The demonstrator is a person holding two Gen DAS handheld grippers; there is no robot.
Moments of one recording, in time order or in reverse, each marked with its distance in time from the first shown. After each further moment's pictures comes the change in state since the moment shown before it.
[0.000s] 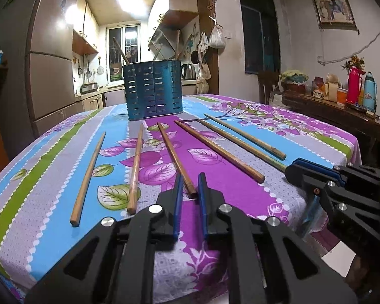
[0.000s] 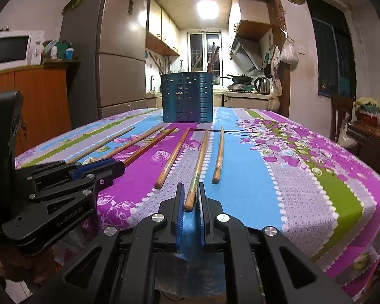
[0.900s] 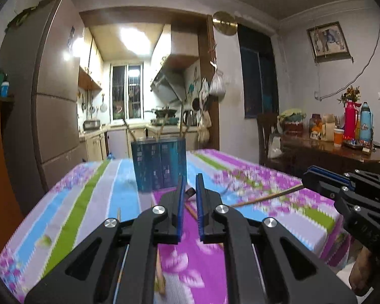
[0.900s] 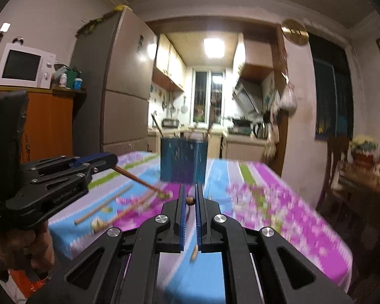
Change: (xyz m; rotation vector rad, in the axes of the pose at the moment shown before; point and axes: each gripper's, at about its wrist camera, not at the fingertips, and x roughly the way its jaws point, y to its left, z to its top) left arm -0.048 0.010 0.102 0.009 -0.255 -0.002; right arm -0.056 -0.006 0.100 -0.129 -0.237 0.009
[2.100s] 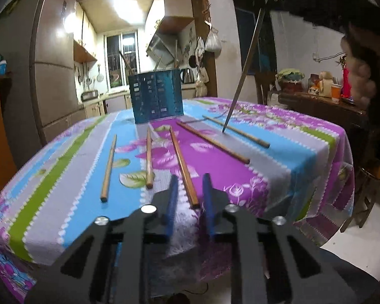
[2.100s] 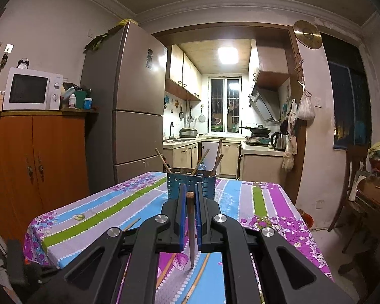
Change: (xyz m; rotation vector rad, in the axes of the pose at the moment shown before) left arm -0.019 -0.008 -0.113 0.037 0.242 0.003; right arm 0.024 -0.041 0.066 0.044 -0.012 0.109
